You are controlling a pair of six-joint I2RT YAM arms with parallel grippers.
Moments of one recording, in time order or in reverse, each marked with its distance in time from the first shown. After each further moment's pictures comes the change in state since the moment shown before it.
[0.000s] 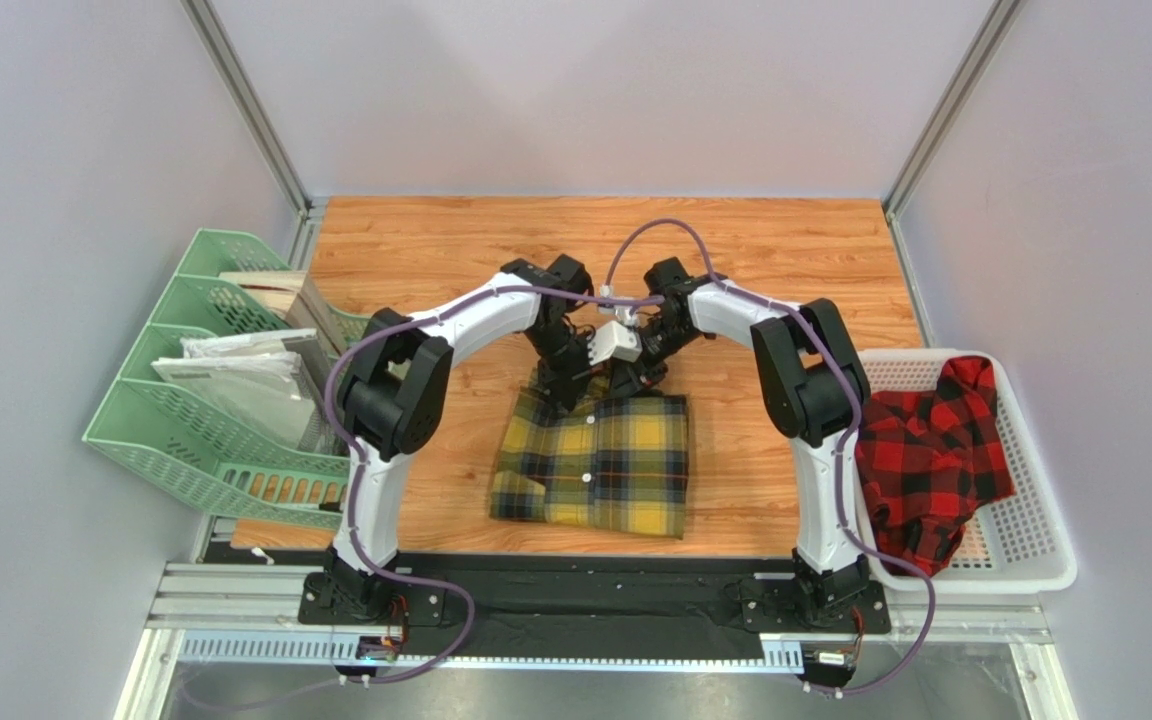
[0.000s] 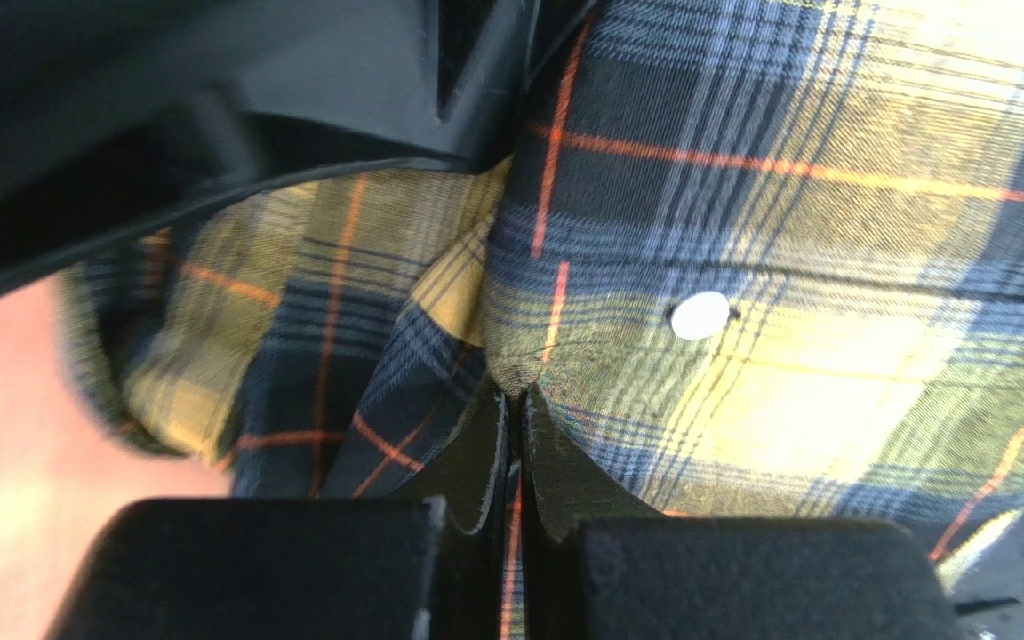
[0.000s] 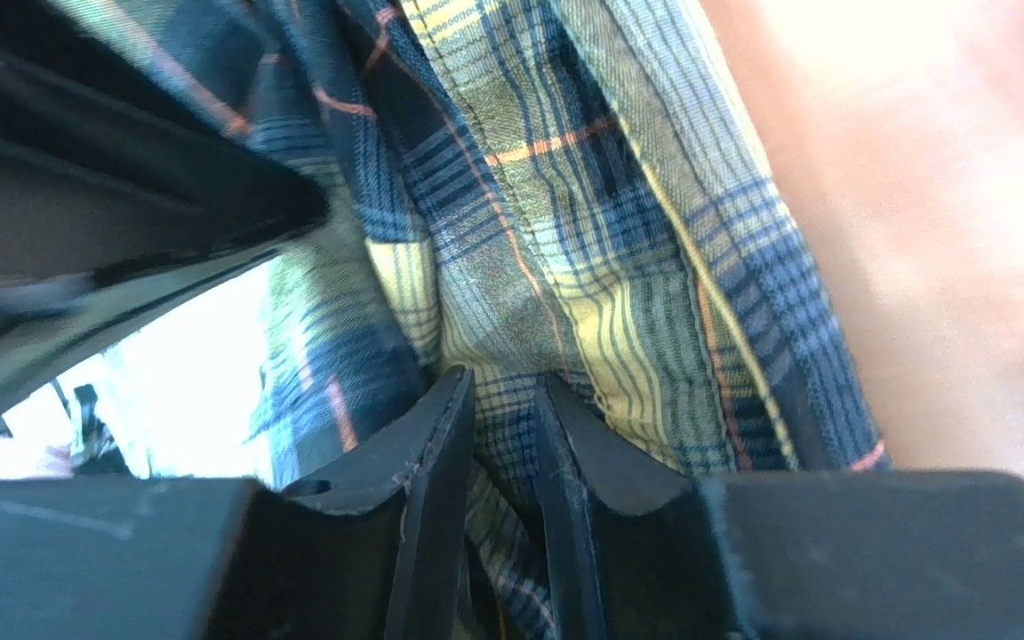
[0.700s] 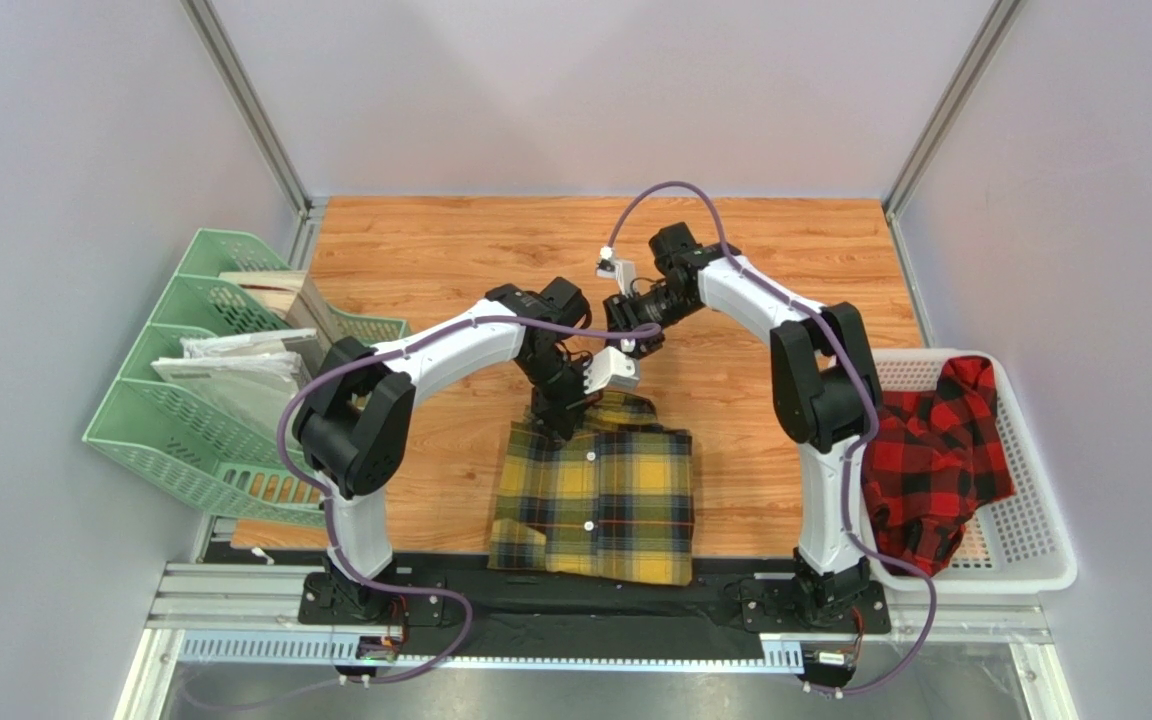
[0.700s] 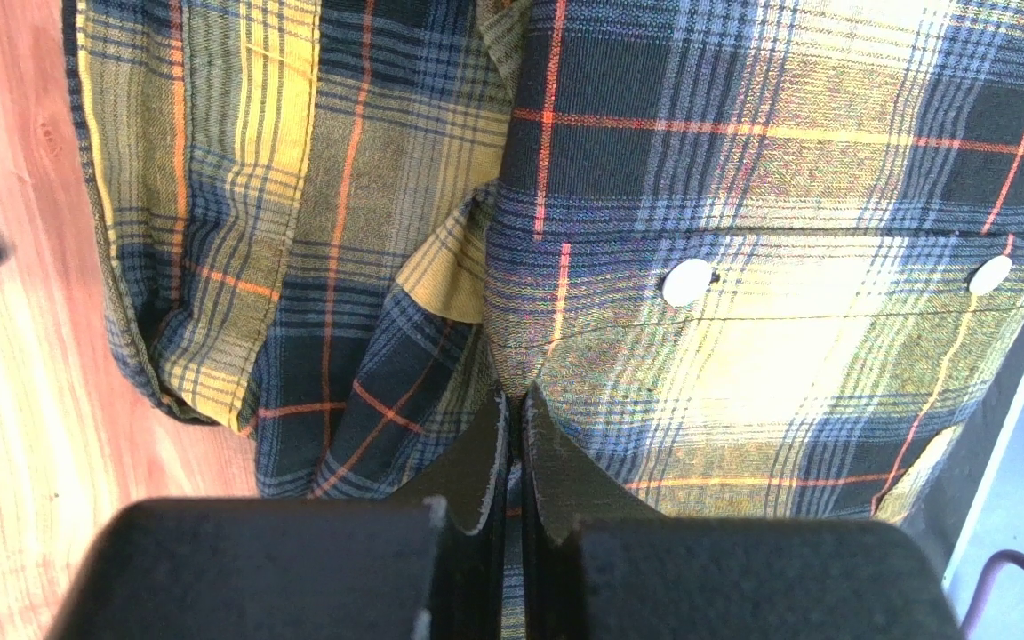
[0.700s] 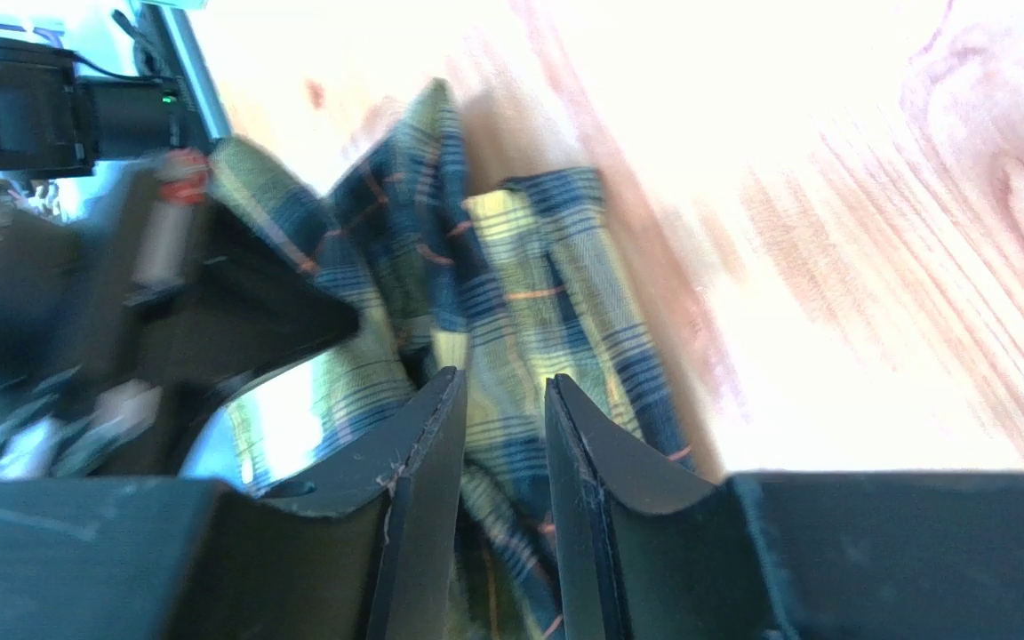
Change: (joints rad) left arm -0.076 -0.247 -0.261 0.055 0.032 -0.063; right arm -0.012 -0.074 0.131 -0.105 -0.089 -0.013
